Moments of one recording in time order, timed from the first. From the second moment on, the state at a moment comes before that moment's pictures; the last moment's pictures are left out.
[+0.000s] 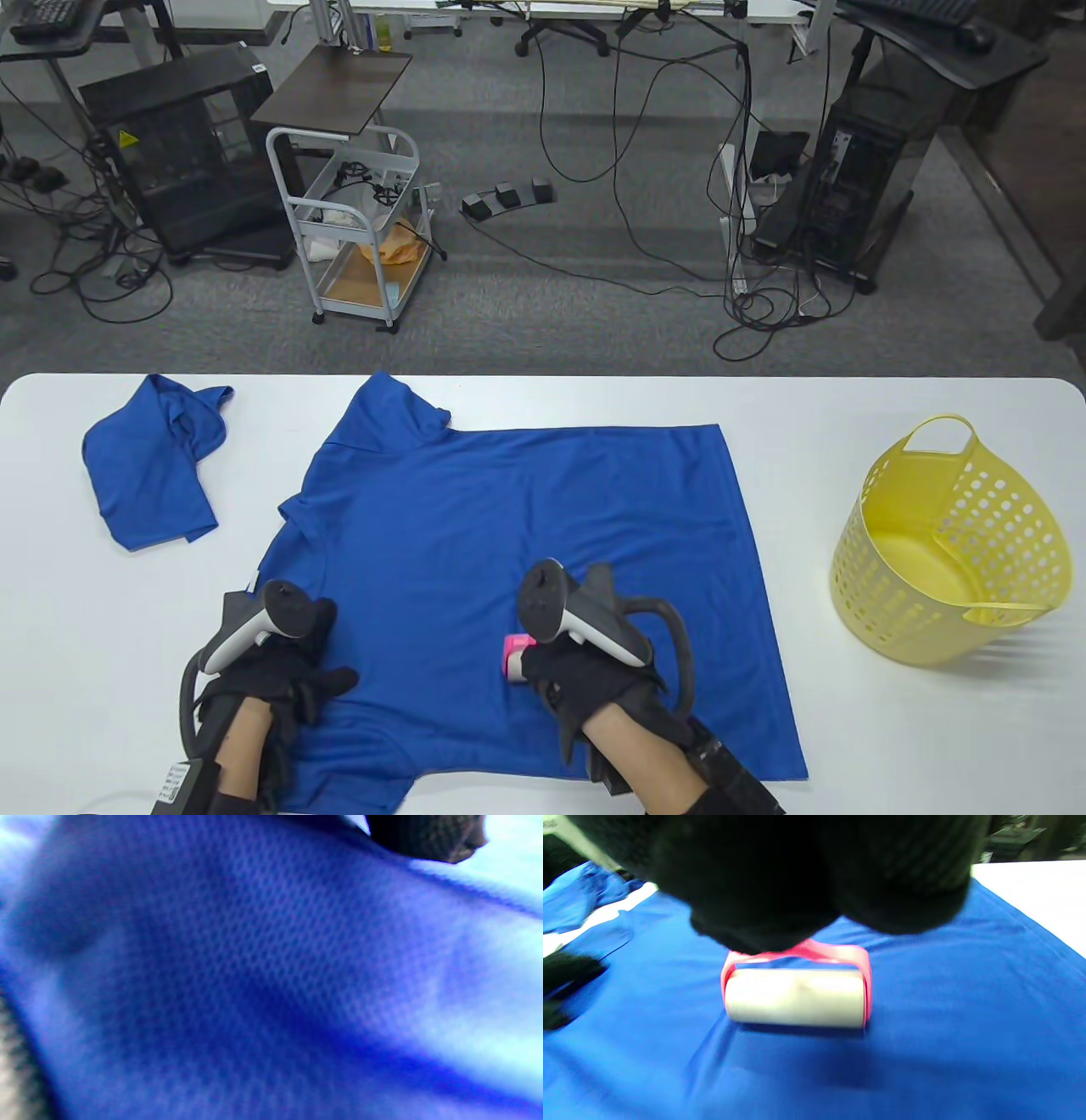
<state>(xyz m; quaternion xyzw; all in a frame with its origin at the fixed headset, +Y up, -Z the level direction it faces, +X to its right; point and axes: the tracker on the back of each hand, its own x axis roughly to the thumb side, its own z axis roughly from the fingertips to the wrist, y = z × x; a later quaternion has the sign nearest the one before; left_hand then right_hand) -0.322 -0.784 -0.355 -0.37 0.08 0.12 0.92 0.019 -0.653 -0.350 0.03 0.15 0.99 0.05</state>
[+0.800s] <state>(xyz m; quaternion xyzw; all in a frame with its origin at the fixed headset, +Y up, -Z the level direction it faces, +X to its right) -0.322 -0.784 -0.355 -0.37 0.08 0.12 0.92 0.018 -0.646 -0.329 0.13 0.24 0.95 0.12</state>
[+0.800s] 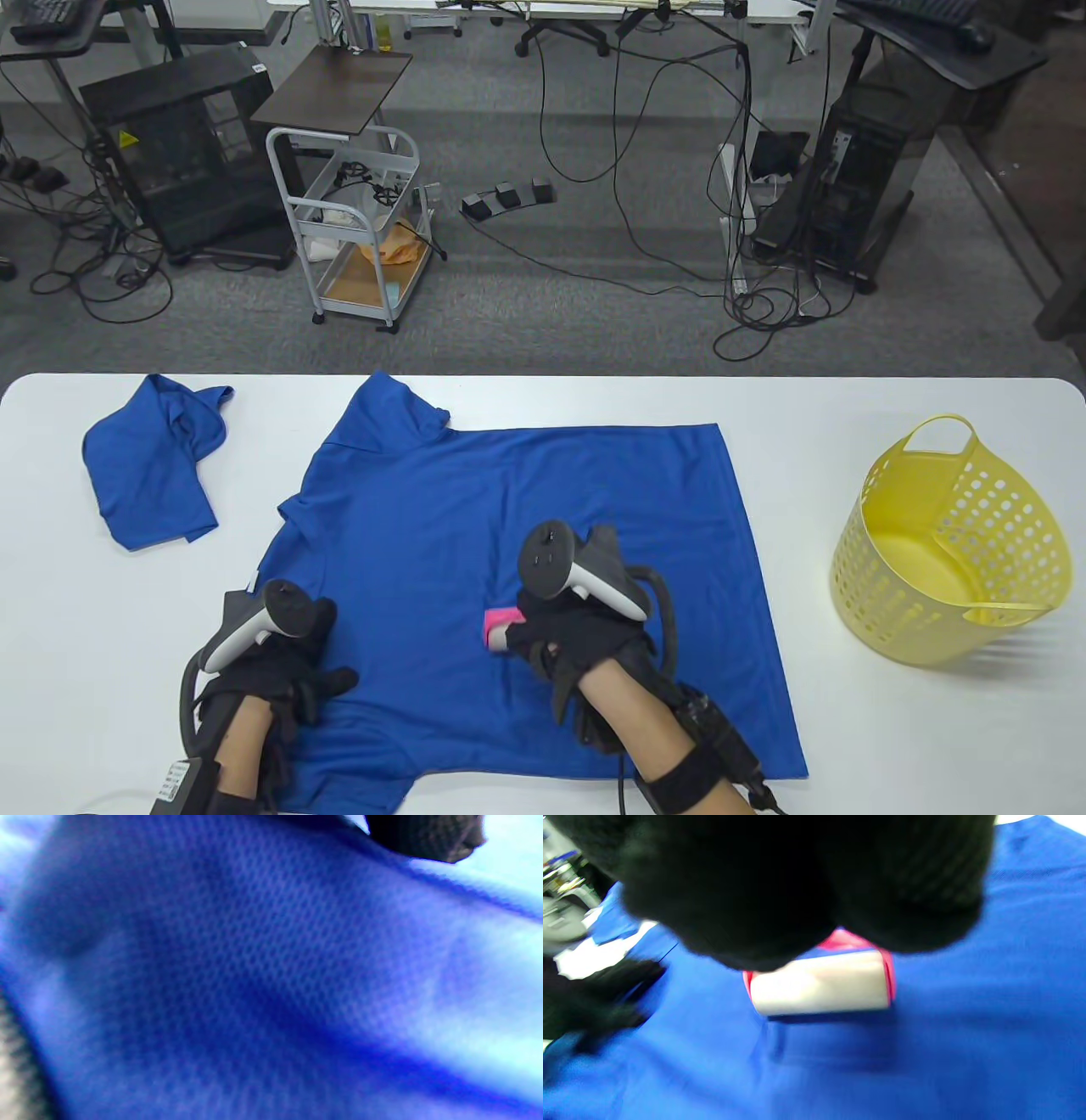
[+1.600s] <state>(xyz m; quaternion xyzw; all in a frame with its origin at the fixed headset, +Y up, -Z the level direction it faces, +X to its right) -0.322 -0.786 -0.353 -0.37 0.08 0.13 0.92 -0.035 -0.707 -0.498 -0.06 0.16 0.98 0.12</state>
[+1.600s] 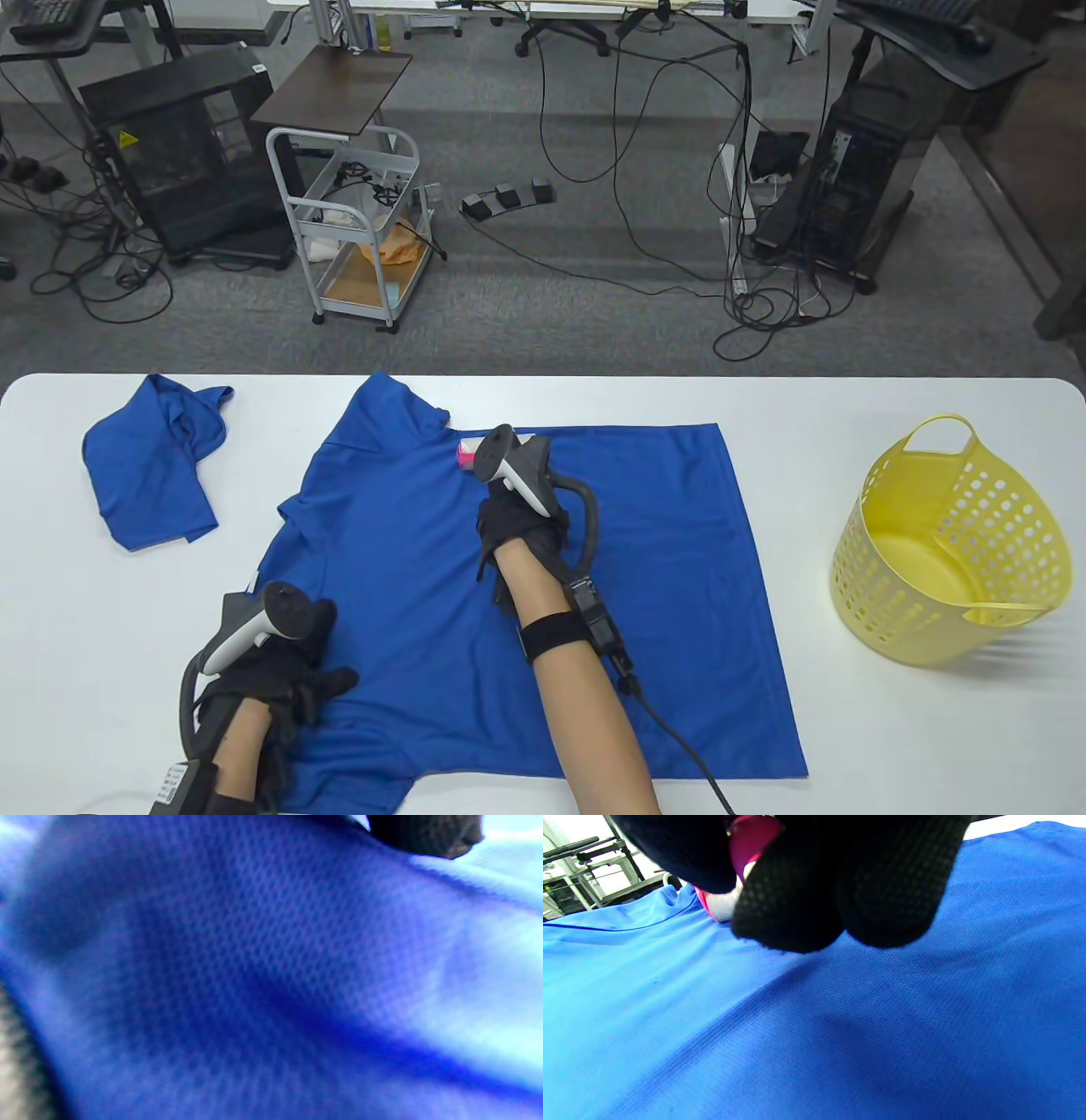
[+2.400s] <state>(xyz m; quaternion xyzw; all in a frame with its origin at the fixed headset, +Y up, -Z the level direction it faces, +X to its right) -0.322 -0.785 -0.353 -0.37 0.08 0.13 0.92 -0.043 -0.671 -0.389 0.06 0.20 0.97 0.11</state>
